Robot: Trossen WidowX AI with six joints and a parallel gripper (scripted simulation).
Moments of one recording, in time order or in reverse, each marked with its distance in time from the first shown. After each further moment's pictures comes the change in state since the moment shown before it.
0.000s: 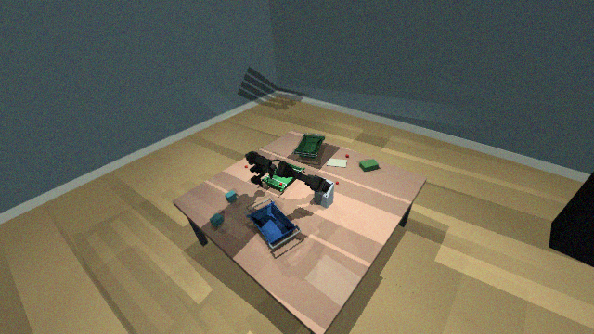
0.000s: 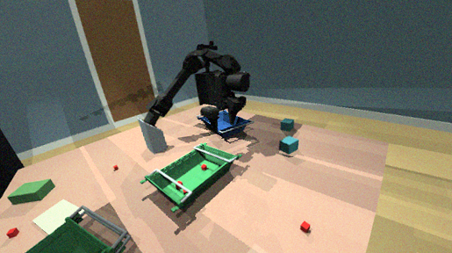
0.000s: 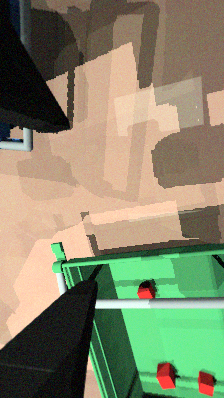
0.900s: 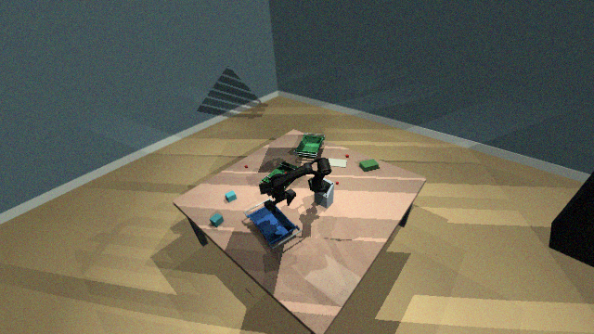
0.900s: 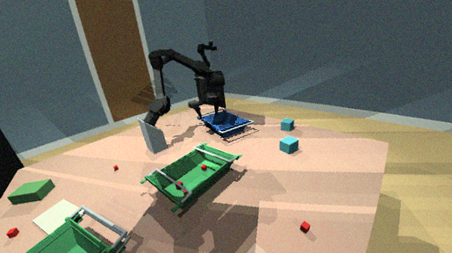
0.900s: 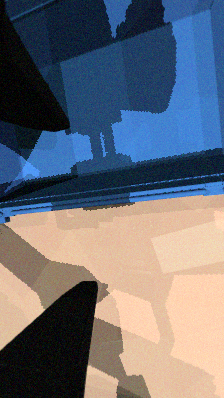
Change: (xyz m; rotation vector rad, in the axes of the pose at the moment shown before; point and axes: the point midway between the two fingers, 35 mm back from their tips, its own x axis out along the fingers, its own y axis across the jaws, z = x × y) arm 0.025 0.107 -0.223 0.256 -0.030 0.080
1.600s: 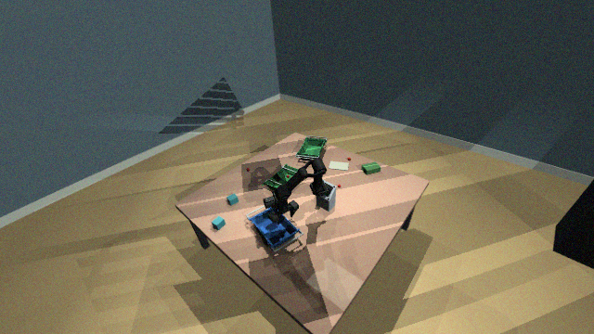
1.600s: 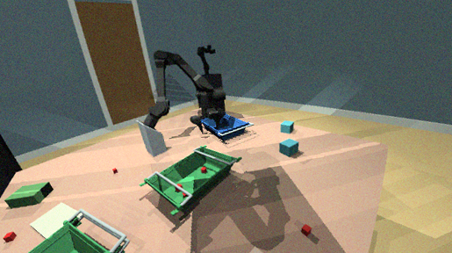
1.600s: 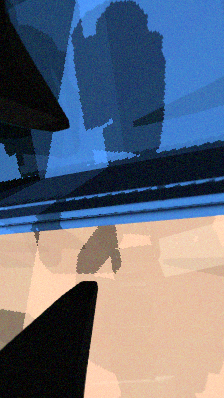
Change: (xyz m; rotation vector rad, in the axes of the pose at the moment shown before) arm 0.067 0.000 -0.002 0.014 0.002 0.009
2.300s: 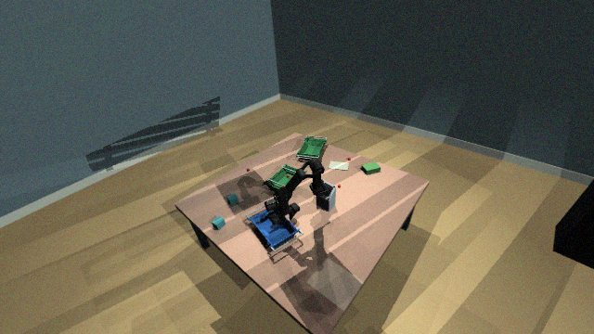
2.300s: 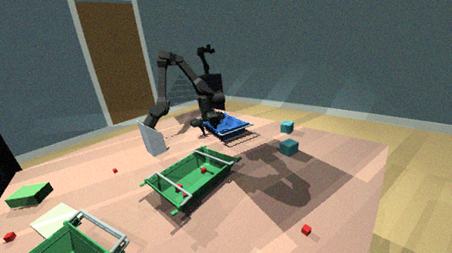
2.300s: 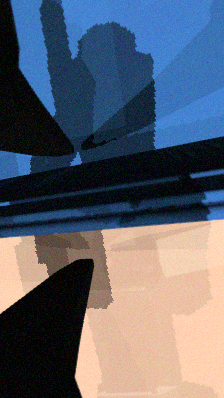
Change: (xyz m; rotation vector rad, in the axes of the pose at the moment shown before) arm 0.018 -0.003 -0.003 0.003 0.002 0.000
